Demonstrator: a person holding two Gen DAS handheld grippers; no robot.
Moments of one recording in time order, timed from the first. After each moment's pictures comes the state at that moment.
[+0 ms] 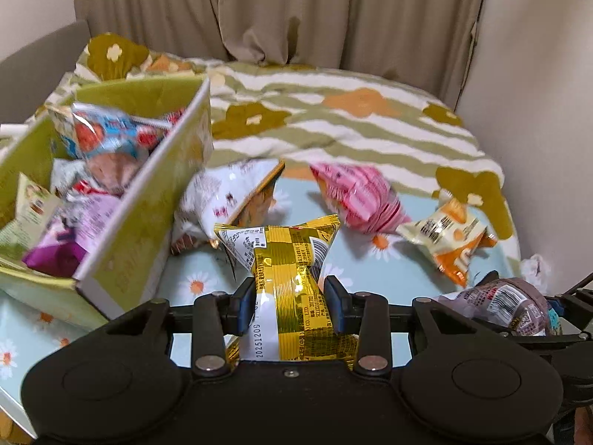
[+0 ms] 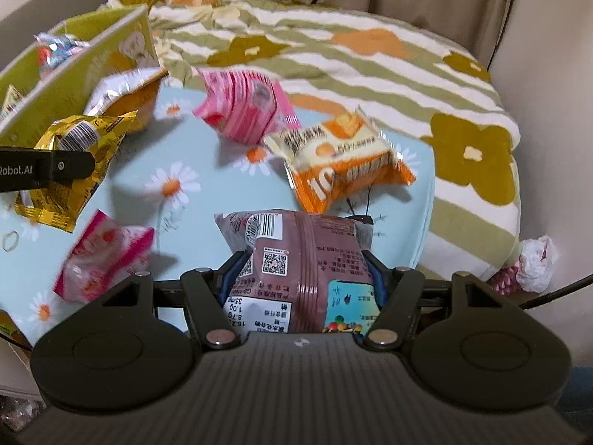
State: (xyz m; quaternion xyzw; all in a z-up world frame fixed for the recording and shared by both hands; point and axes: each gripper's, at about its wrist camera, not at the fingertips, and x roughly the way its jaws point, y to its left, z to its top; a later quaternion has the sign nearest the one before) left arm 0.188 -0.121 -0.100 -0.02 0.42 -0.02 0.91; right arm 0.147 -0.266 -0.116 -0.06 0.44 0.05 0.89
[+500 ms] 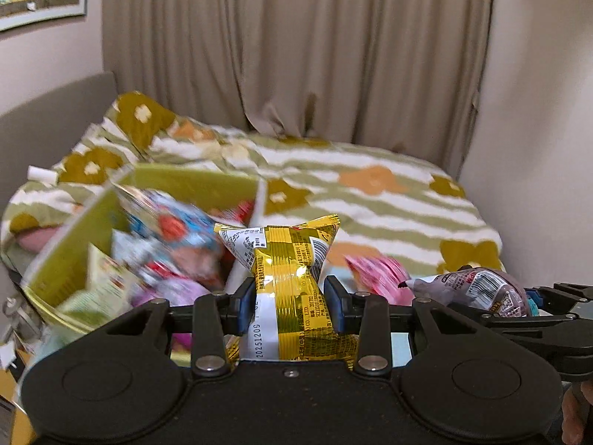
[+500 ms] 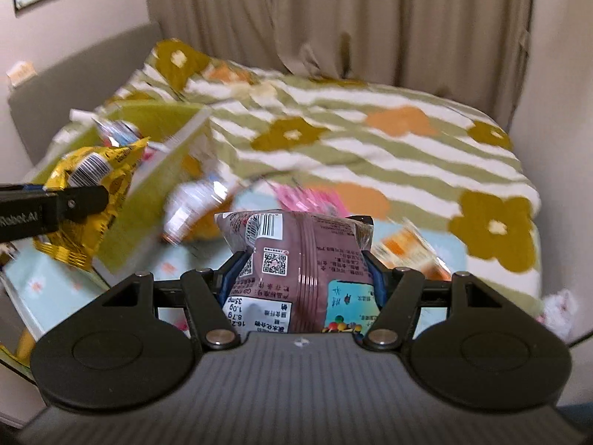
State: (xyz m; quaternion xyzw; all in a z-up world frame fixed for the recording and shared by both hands) left arm 0.161 -0.046 -0.015 -0.03 0.31 0.00 0.95; right arm 0.151 -0.198 -0.027 -0.02 0.35 0.10 0.93
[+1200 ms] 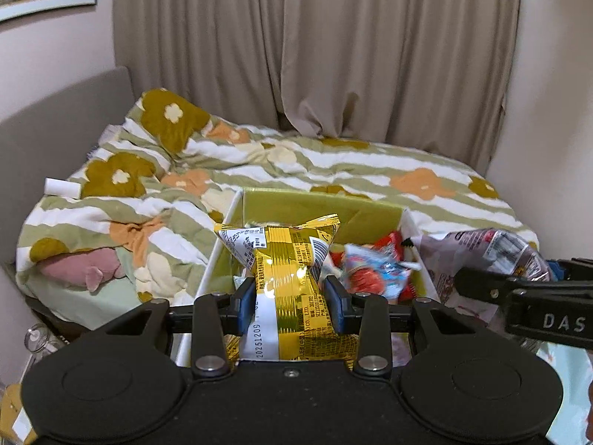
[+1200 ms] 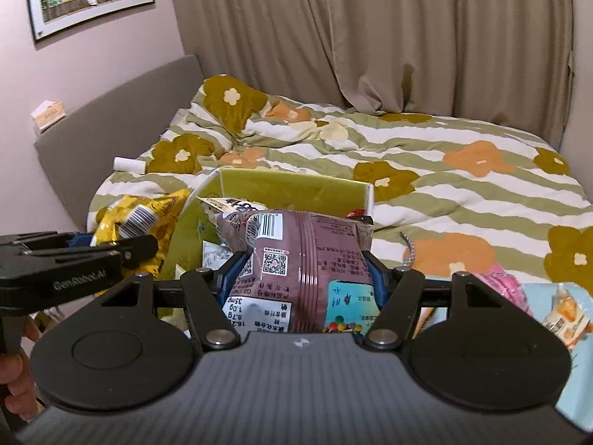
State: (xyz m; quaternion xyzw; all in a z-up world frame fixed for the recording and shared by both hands) left arm 0.238 0.171 -0.018 -0.02 0.34 -0.03 0.94; right arm 0.223 0.031 0.003 0.03 0.33 0.11 0.94
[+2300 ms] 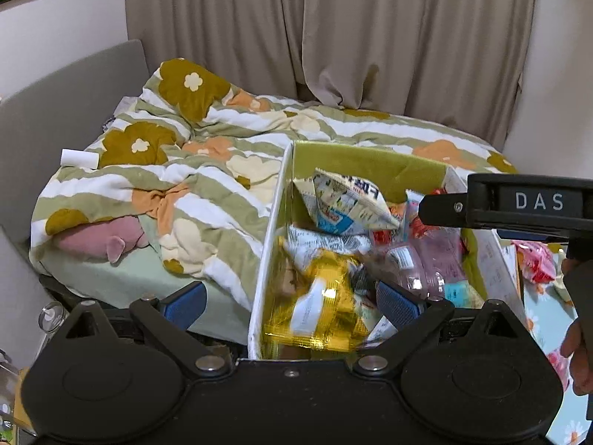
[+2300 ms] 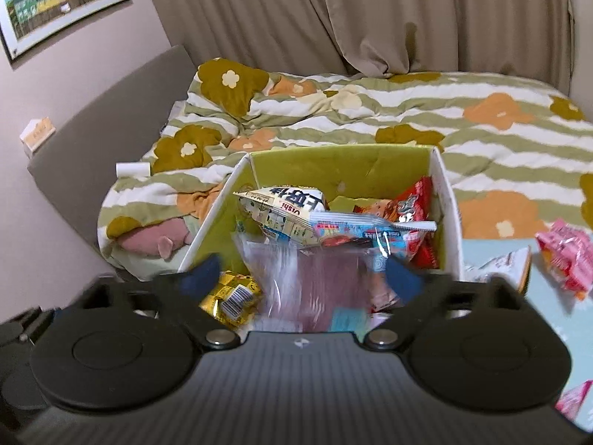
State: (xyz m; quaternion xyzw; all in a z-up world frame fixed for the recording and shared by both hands) left arm 0.221 0.222 -0.044 -0.01 0.38 -0.01 0.93; right arm 0.256 0.092 -0.026 0.10 0.37 0.11 0.92
